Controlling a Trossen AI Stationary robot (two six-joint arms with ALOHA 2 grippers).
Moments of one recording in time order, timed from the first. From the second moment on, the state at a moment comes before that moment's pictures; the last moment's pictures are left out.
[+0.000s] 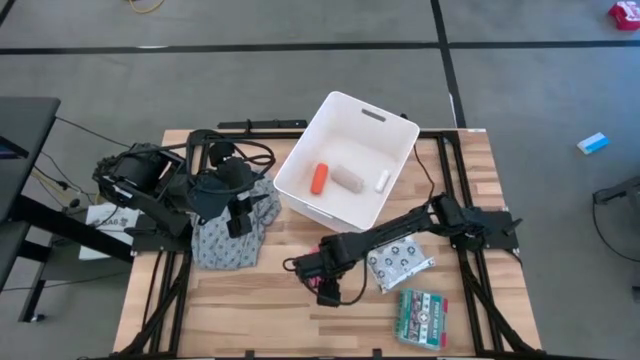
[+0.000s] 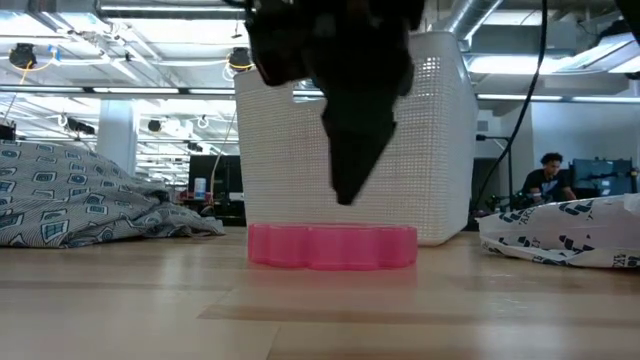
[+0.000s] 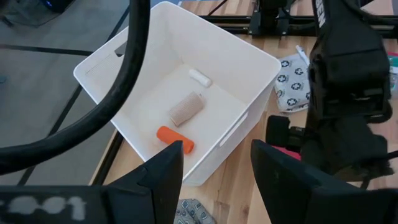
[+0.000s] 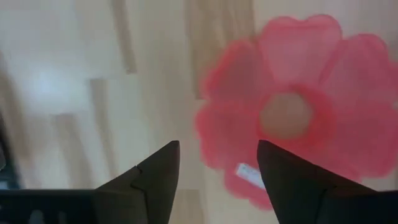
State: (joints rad) left arm -0.37 1.59 2.30 -1.57 -0.61 -0.36; right arm 0.32 2.23 1.85 -0.98 -0.12 0.39
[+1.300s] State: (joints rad) left arm -0.37 1.59 2.30 -1.57 -0.60 -0.36; right arm 0.32 2.23 1.81 -0.92 -0.08 0.33
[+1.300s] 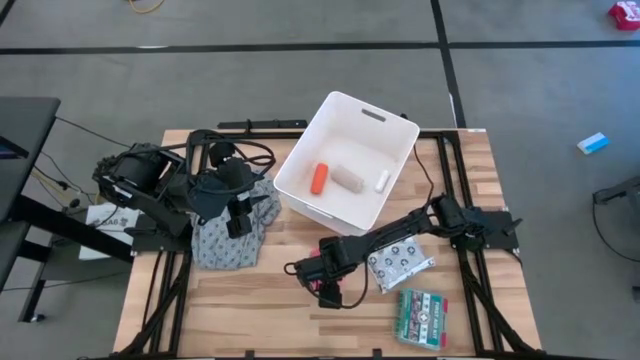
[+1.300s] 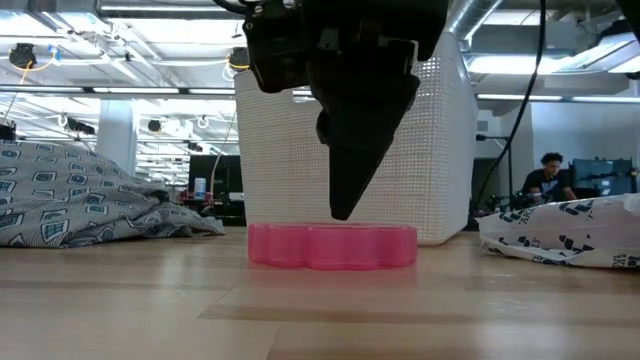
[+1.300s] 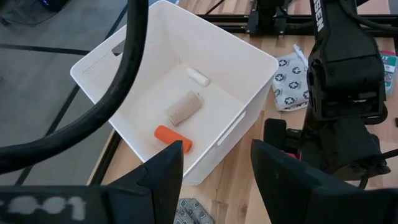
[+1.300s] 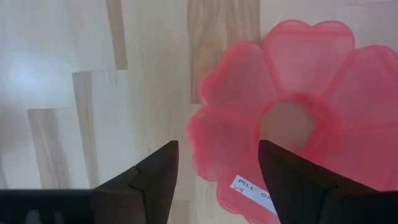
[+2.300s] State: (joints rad) left arm -0.37 1.59 2.30 -1.57 -0.59 -0.36; right arm 0.31 2.35 1.82 -0.96 -0.05 0.31
